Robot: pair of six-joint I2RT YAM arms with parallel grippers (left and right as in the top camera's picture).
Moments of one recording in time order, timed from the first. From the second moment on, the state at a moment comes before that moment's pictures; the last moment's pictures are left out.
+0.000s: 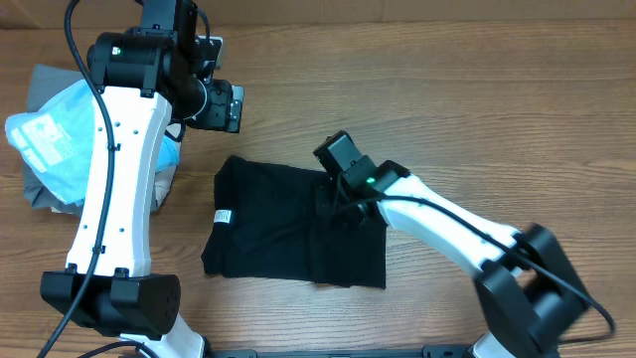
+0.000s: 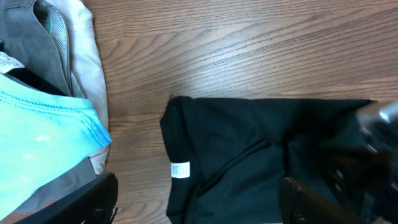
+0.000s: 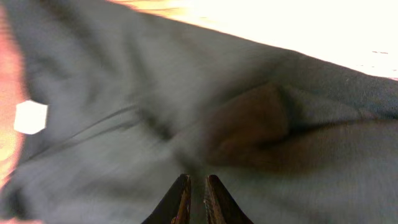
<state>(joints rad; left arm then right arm) -0.12 1.81 2.03 -1.47 0.06 -0.02 0.69 1.81 1.16 -0.50 -0.12 0.60</state>
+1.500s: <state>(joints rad) -0.09 1.81 2.03 -1.50 0.05 -0.02 0.86 1.66 1.03 -0.85 -0.40 -0.04</state>
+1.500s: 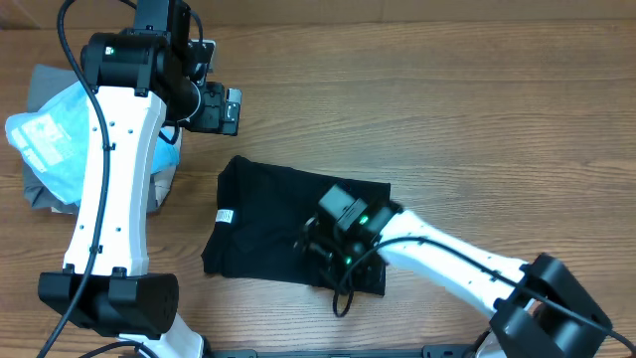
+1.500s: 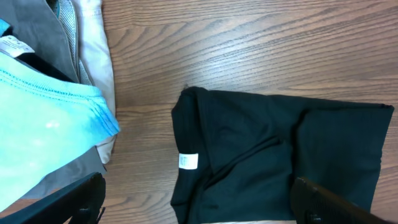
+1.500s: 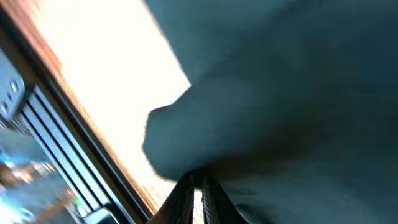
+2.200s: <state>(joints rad) -0.03 1.81 2.02 -1.61 0.07 -0.04 0.80 1.65 1.12 -0.99 -0.36 -0.06</state>
